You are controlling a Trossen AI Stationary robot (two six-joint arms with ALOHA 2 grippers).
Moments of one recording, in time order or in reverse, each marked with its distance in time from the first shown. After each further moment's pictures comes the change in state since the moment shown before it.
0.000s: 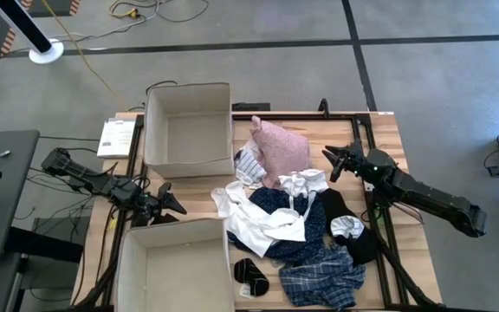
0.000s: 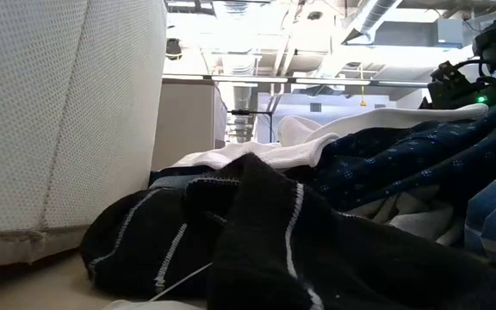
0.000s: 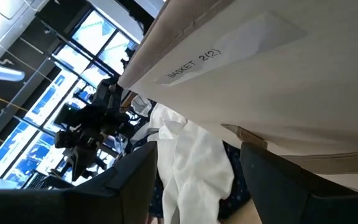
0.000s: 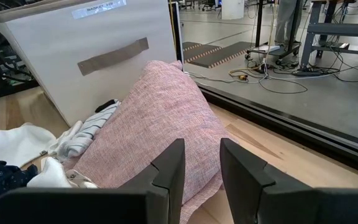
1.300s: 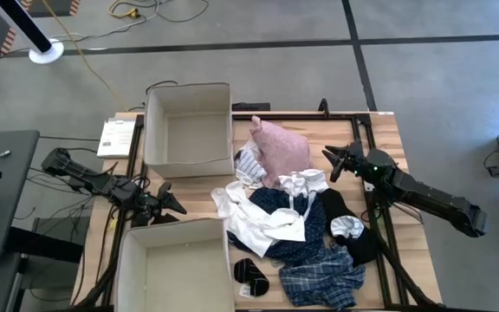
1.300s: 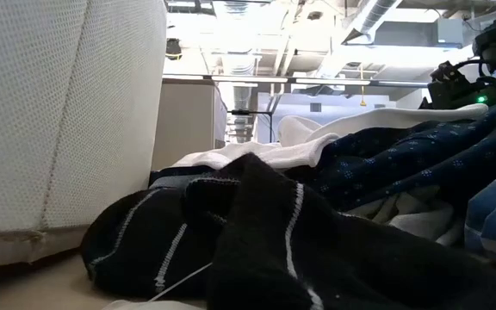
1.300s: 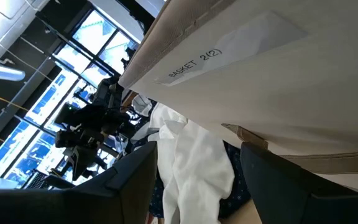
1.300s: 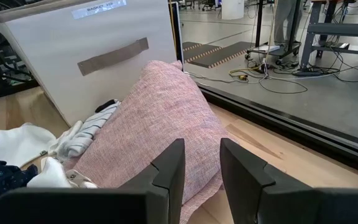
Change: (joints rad) left arm 0.000 0.000 0.000 0.002 -0.003 0.000; right arm 0.000 0.000 0.000 0.000 0.000 0.000
